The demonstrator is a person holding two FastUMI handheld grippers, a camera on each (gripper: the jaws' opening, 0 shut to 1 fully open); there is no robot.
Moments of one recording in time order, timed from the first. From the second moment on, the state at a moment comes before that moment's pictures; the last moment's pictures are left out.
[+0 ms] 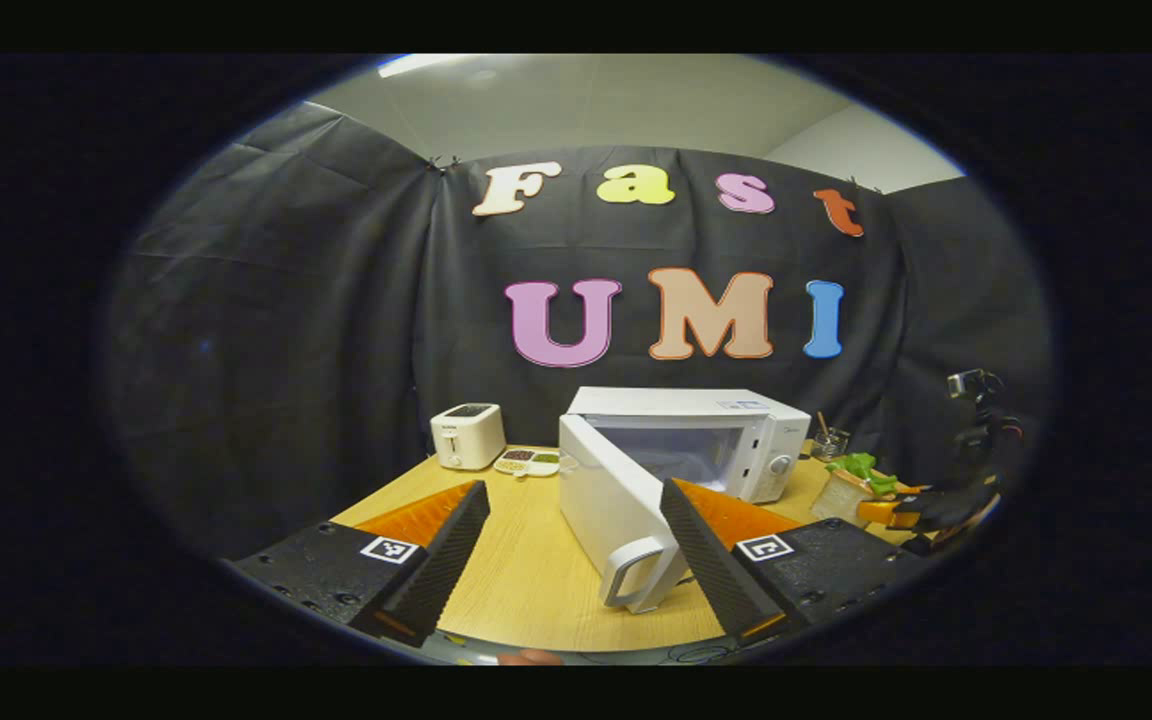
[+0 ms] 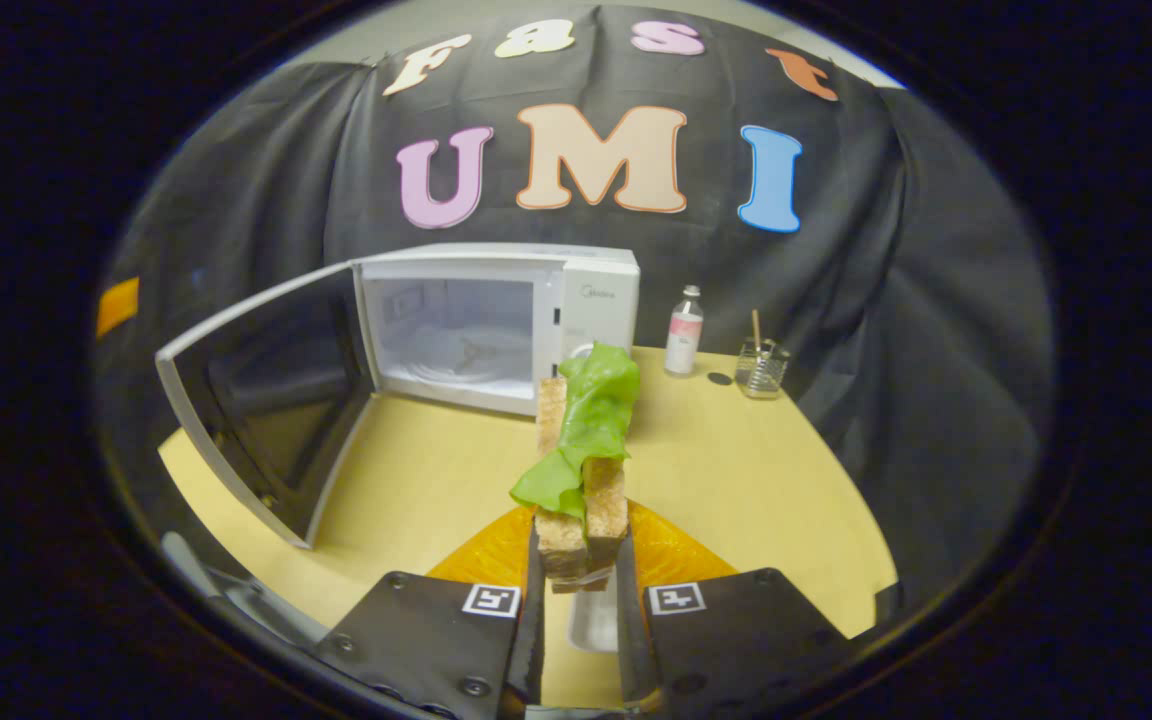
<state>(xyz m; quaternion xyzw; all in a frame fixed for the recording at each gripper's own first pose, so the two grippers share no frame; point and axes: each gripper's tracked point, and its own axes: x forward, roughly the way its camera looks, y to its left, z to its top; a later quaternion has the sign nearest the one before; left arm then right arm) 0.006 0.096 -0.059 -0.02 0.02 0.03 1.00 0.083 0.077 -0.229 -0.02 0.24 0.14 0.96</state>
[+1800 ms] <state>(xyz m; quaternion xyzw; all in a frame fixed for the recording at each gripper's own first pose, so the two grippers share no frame) -0.030 0.181 -0.093 0.01 0.08 0.09 0.99 0.316 0.335 -0.304 0.51 0.31 -0.03 0.80</state>
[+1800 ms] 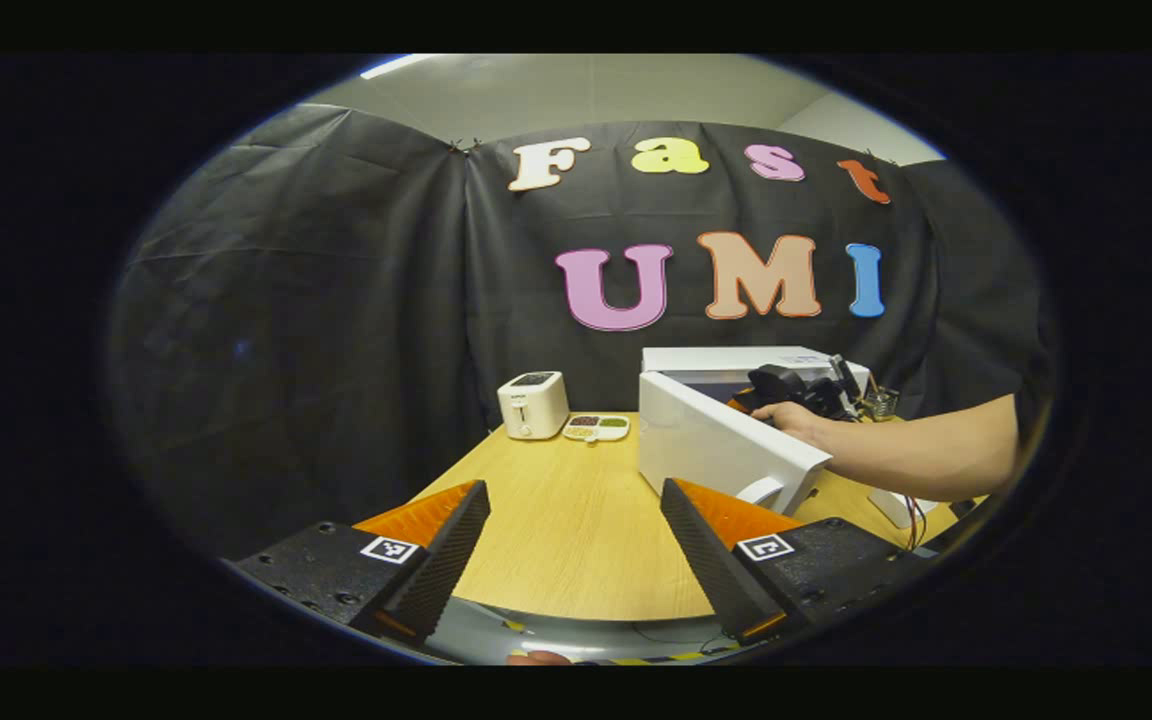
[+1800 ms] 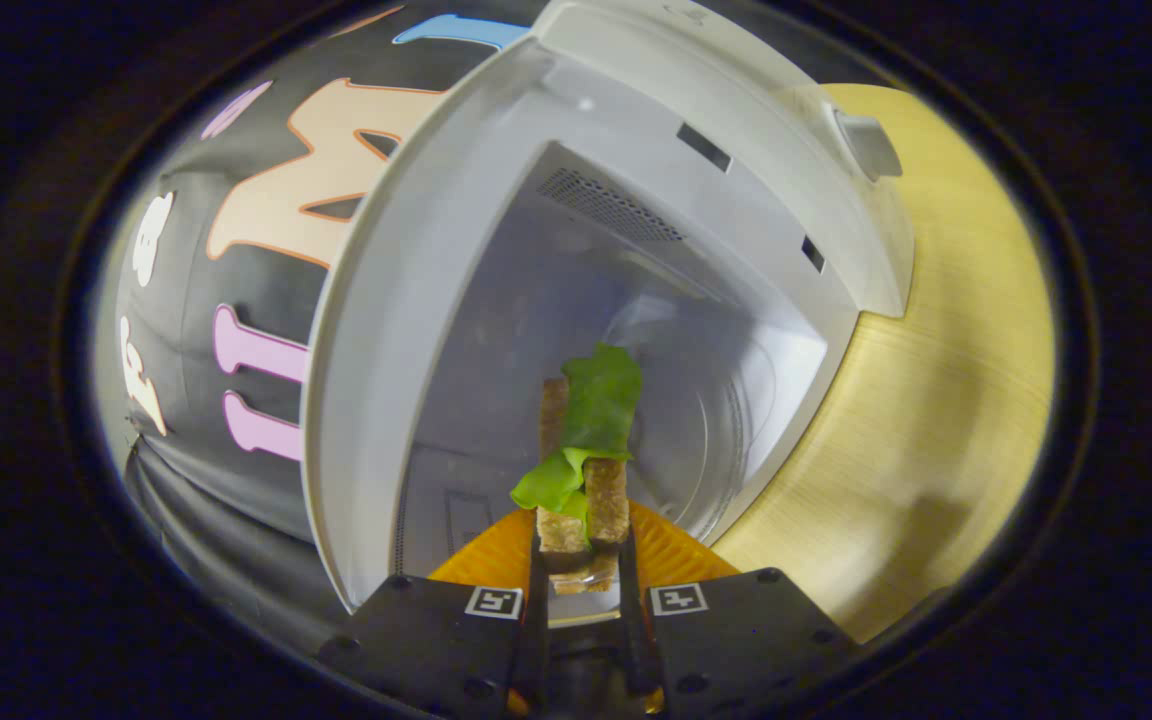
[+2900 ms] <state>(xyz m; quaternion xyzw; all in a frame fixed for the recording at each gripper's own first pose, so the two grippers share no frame) -0.019 0.170 -0.090 0.00 0.08 0.08 0.99 0.312 0.305 -0.328 0.40 0.35 -0.10 0.84</state>
